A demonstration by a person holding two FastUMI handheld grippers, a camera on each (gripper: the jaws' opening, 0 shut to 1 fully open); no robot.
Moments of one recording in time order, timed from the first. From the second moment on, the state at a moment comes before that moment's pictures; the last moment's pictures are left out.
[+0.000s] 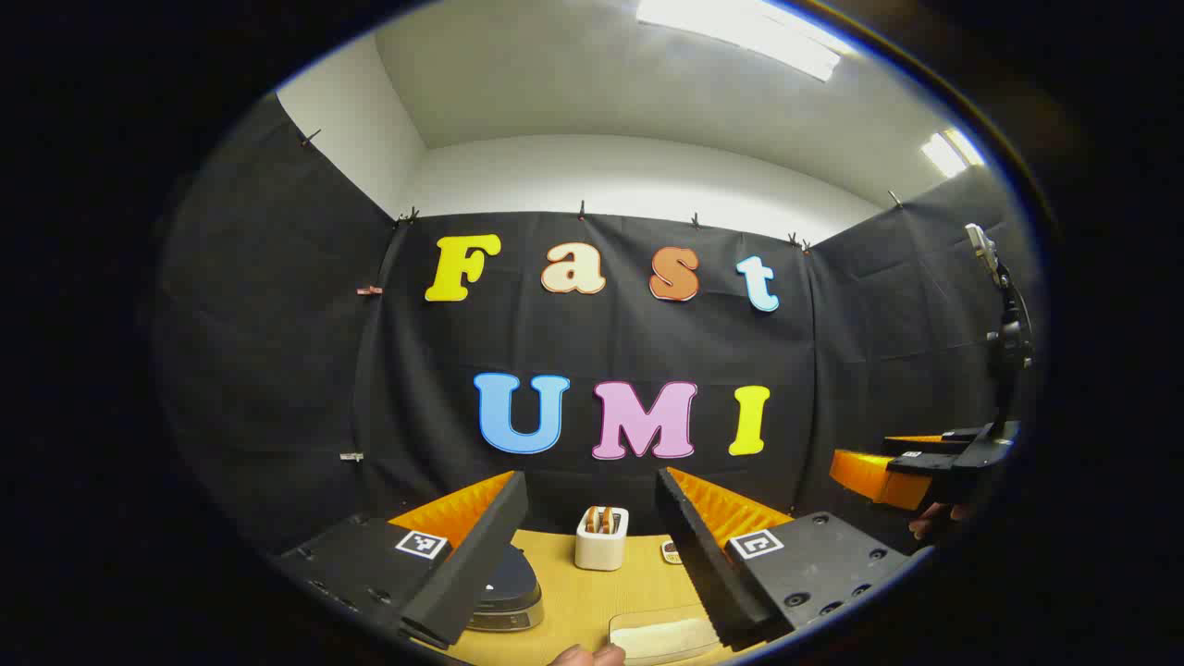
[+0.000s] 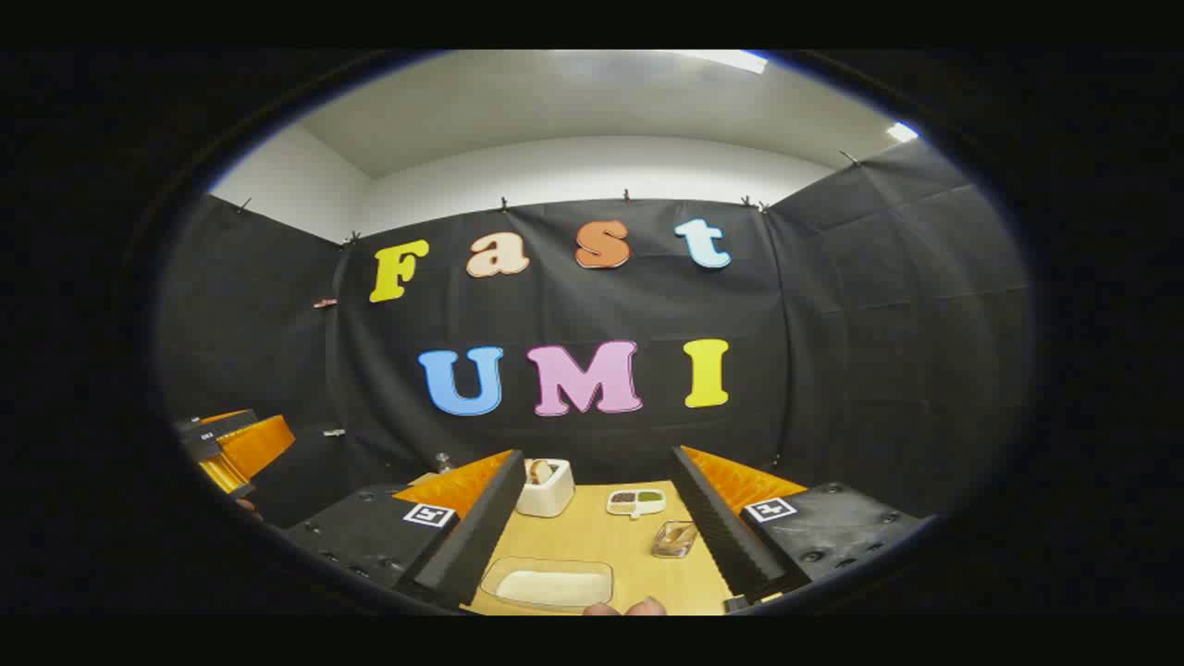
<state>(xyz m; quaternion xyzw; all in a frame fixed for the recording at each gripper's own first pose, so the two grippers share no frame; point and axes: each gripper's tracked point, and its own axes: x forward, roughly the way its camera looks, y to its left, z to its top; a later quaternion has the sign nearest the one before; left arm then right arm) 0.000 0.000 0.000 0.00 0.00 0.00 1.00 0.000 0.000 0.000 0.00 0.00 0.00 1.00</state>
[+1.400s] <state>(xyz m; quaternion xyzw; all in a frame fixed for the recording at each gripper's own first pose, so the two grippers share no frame) 0.017 0.033 -0.030 0.00 0.04 0.03 1.00 0.019 0.022 -0.007 -0.01 0.00 0.03 1.00</state>
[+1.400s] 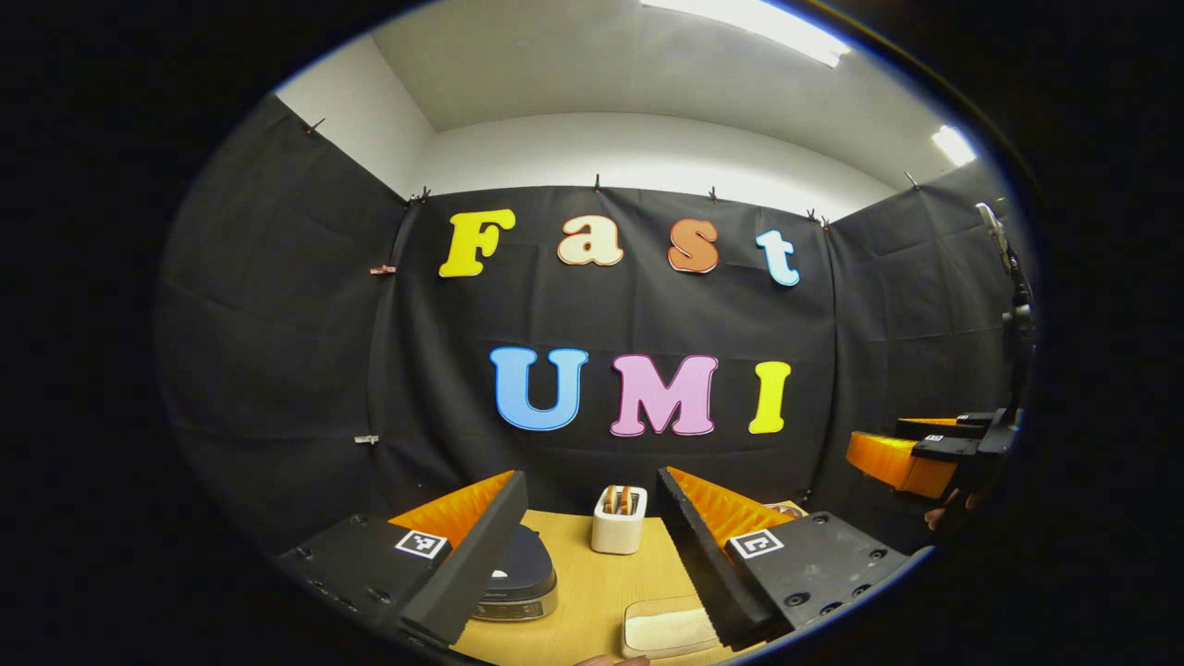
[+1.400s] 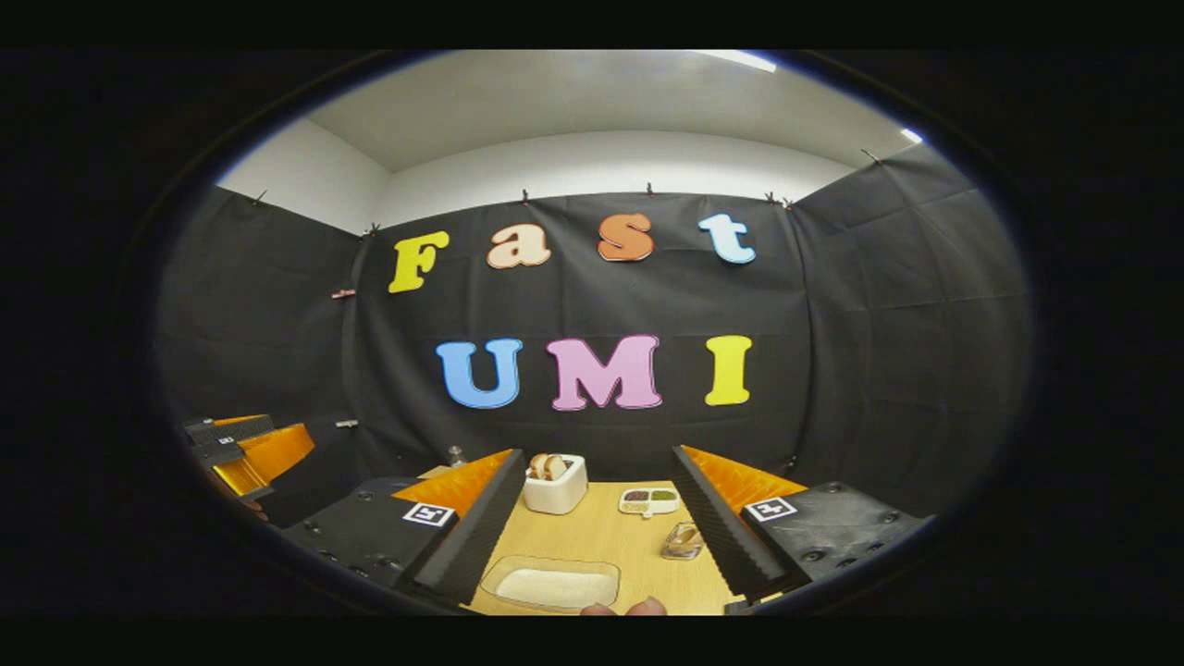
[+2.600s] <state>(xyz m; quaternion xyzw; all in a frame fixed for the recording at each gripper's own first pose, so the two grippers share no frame) 0.074 0.142 -0.132 0.02 0.13 0.13 0.98 0.071 0.113 -0.032 -0.04 0.03 0.14 0.99</state>
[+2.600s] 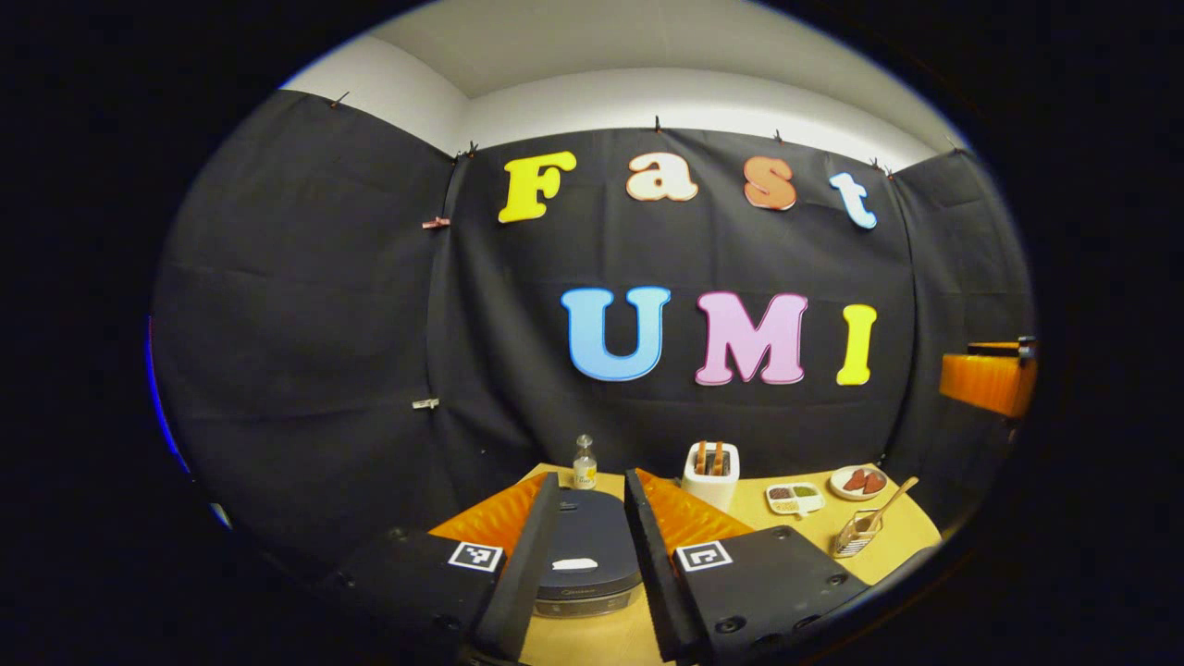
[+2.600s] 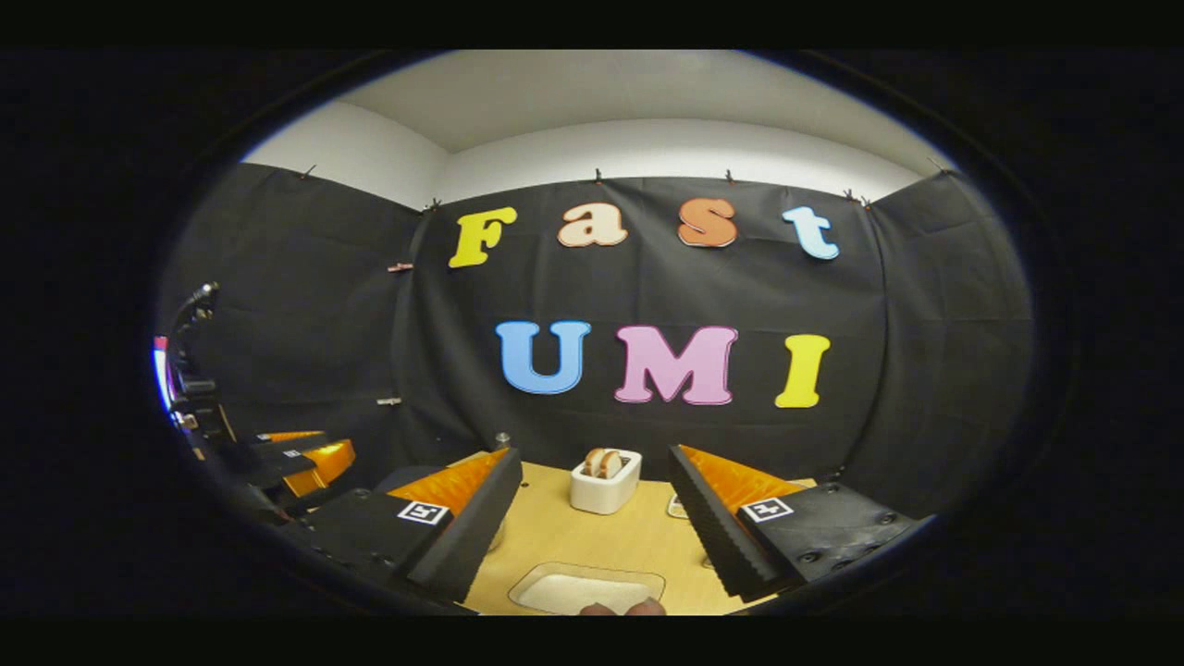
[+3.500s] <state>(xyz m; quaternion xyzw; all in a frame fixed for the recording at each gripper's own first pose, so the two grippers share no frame) 0.120 0.165 -0.316 -0.04 0.35 0.17 0.92 0.081 0.074 -0.053 -0.04 0.04 0.11 0.99</state>
